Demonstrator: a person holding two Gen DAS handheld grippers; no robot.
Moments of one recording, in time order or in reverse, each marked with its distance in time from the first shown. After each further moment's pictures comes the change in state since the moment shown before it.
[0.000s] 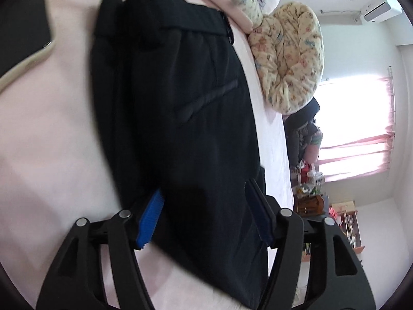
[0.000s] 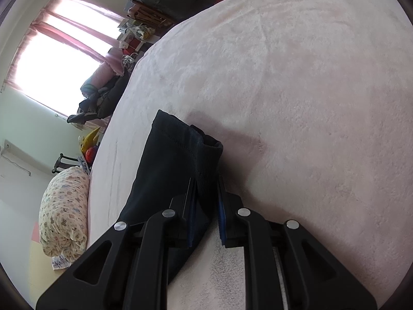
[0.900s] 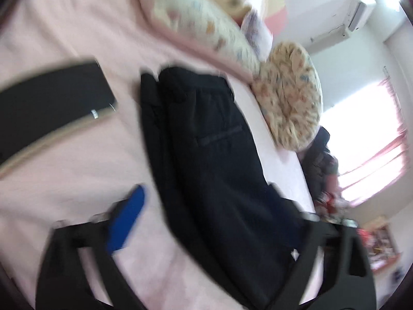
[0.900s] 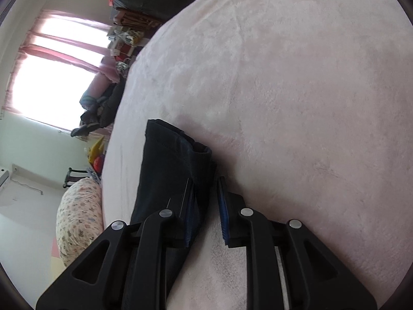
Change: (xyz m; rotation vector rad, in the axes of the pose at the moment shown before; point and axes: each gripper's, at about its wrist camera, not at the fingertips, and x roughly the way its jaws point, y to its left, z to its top) left arm -0.064 -0.012 -0.046 0.141 -0.382 0.124; right arm -0.007 -0.023 0.007 0.141 0.051 0.032
